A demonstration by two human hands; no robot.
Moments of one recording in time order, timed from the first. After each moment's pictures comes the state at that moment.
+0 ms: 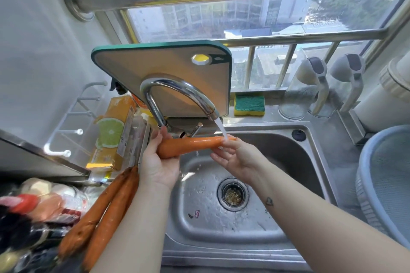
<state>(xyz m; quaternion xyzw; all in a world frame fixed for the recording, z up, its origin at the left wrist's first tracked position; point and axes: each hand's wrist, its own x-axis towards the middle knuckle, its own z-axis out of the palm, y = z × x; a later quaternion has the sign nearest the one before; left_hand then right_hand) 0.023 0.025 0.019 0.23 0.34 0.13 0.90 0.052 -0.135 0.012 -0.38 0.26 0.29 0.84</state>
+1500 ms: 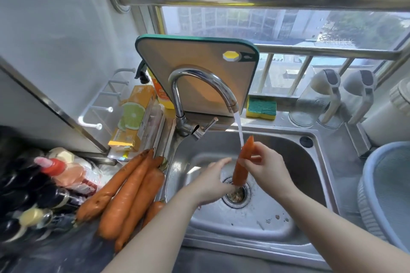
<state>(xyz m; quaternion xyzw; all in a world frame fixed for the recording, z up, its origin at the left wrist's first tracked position) -0.035 -0.017 0.003 0.86 0.05 -0.26 0.43 0.002 -0.171 0.012 -0.86 -0.04 0.07 0.50</state>
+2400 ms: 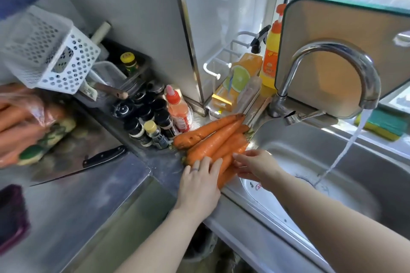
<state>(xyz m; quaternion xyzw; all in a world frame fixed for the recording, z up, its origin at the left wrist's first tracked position) -0.199 0.072 -0.024 0.97 0.22 -0.01 0.01 -0.052 -0.013 -0.021 -0.70 -0.02 0.49 0.52</state>
